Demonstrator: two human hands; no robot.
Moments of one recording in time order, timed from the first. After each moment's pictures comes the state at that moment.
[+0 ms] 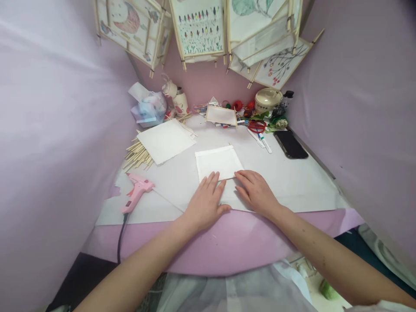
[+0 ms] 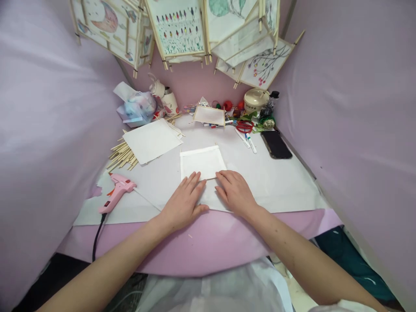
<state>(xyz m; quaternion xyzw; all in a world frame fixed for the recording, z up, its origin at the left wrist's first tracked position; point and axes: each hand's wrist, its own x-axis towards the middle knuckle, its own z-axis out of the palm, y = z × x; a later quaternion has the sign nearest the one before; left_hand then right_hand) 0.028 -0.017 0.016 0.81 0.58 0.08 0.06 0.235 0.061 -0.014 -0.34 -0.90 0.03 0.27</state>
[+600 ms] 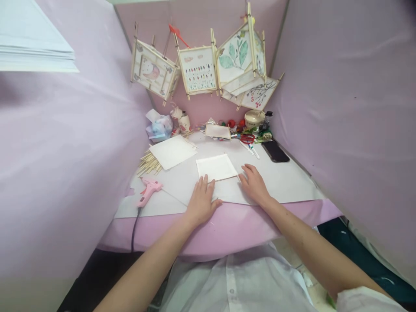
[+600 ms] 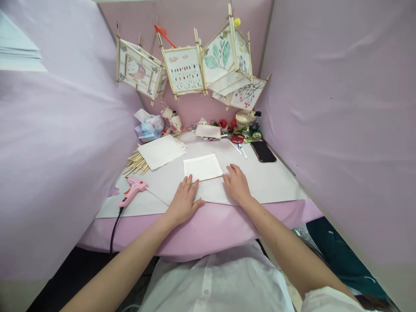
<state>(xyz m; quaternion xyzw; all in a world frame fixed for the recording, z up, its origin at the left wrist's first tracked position) 0.025 -0.038 -0.004 0.76 0.64 0.11 0.01 0.240 0.067 -0.017 -0.51 -0.78 0.13 0.35</state>
